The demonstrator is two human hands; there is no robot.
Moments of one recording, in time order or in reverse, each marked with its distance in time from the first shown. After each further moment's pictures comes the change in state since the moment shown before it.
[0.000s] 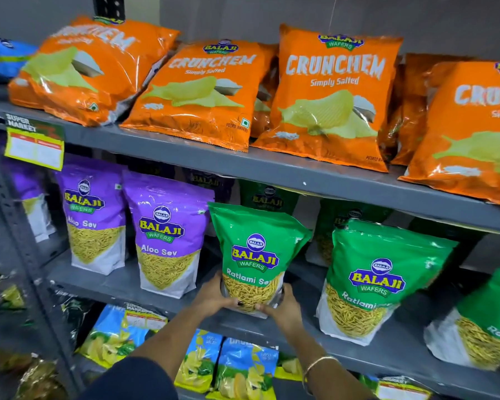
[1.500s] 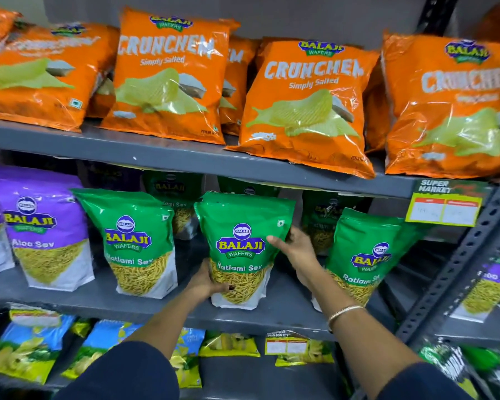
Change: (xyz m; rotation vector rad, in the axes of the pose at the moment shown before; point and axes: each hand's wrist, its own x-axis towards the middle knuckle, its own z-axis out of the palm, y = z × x) left_hand 0.003 0.128 0.175 -0.208 -0.074 -0.038; right_hand -0.021 0.016 -0.269 0.423 0.090 -0.165
